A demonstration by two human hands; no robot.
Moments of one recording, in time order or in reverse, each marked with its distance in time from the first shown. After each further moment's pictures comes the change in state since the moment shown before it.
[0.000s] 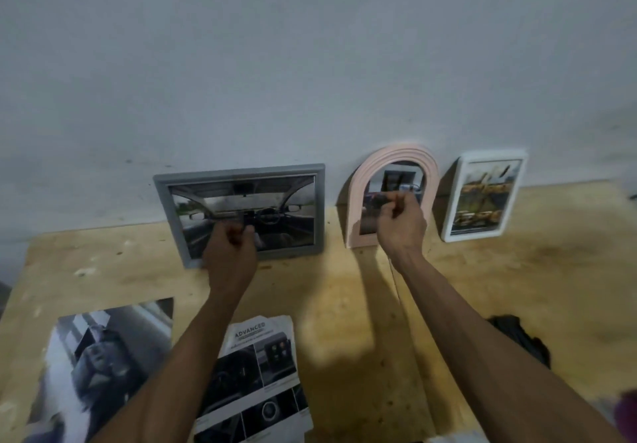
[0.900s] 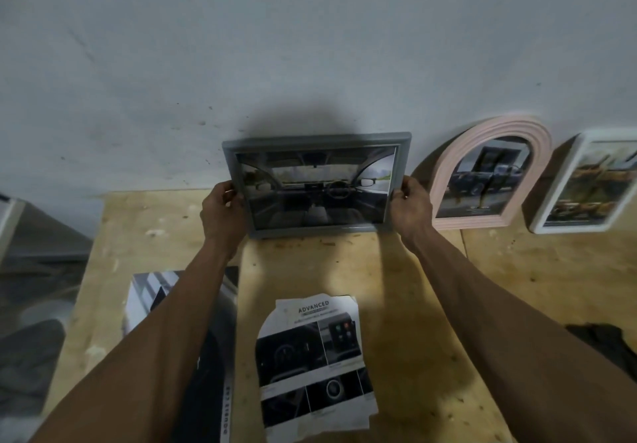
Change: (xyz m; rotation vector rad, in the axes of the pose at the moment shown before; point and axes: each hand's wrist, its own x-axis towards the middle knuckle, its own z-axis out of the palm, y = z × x) left_hand 0.105 -0.088 -0.070 -0.011 0.040 -0.126; right_hand -0.022 -0.011 0.113 -0.048 -0.306 0.167
